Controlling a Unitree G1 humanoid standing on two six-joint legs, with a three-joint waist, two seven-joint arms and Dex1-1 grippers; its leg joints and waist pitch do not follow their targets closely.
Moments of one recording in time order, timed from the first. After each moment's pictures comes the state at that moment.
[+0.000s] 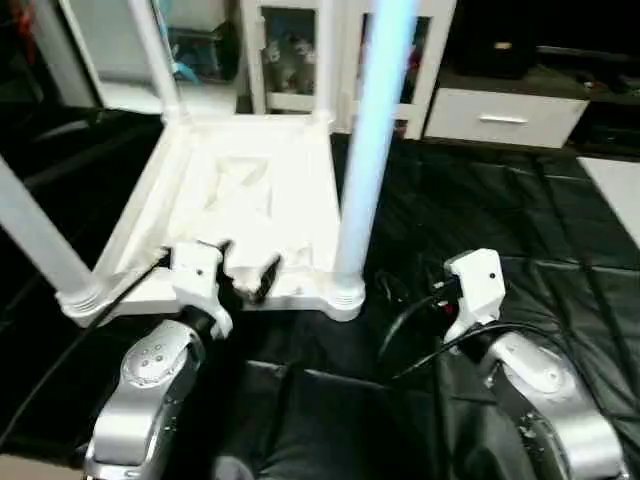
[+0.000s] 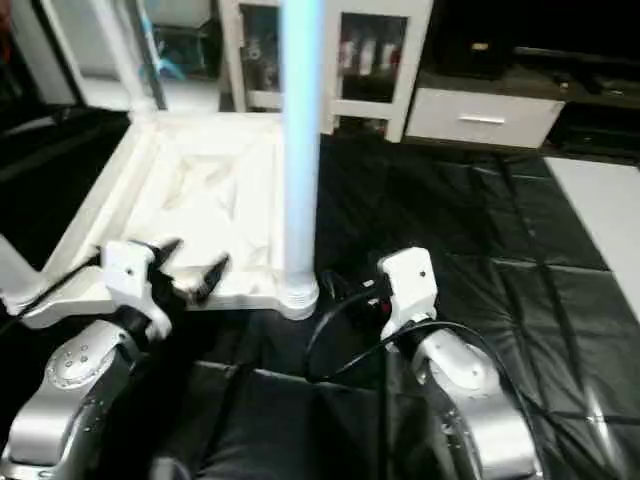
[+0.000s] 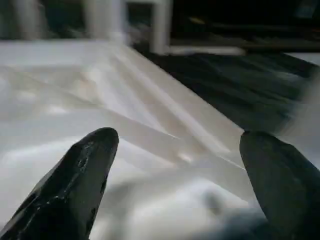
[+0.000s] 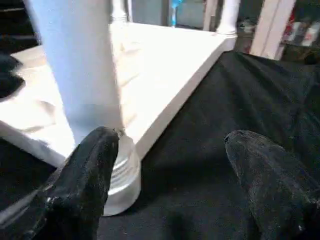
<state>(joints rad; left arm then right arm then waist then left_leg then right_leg) -0.05 0.23 -0.04 -0.14 -0.26 0.30 -0.42 0.01 -0.28 0.08 -0.31 0.25 0.41 0.38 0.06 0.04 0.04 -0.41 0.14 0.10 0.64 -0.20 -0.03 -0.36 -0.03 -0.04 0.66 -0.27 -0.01</state>
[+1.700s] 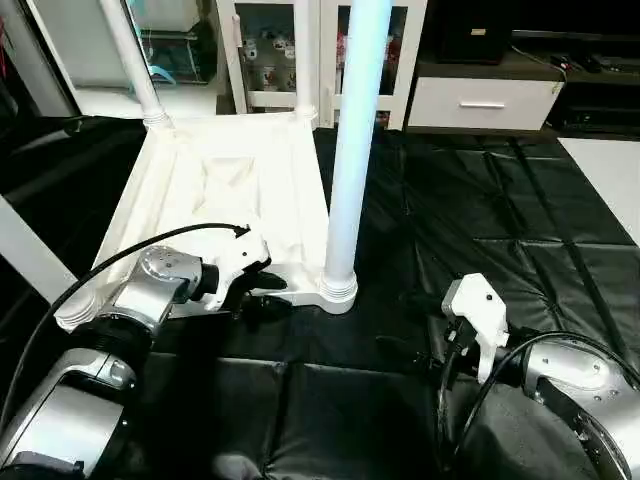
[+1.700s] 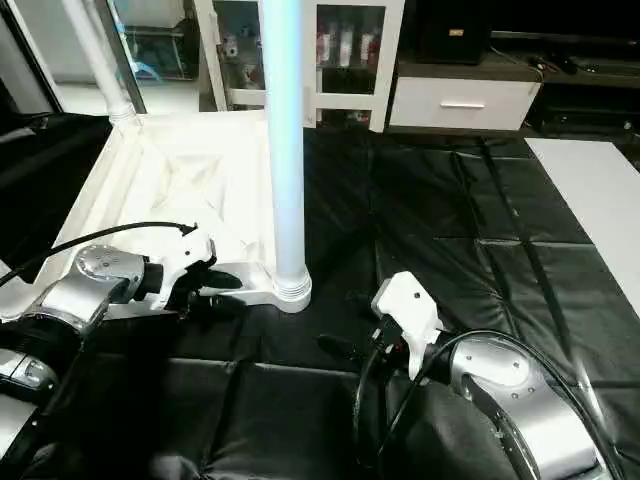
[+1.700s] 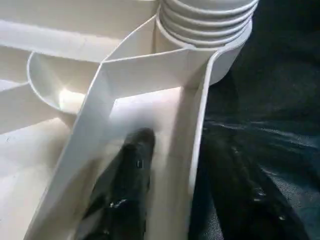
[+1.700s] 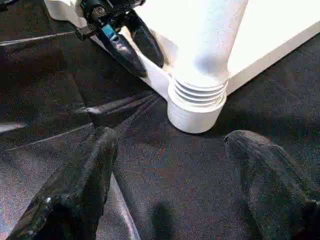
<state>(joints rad) -0.69 0.45 -0.31 0.87 -0.03 -0.01 -1.17 0.01 -0.57 0.15 -0.36 0.31 0.47 0.75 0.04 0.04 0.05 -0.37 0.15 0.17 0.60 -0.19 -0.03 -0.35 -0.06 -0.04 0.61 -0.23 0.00</state>
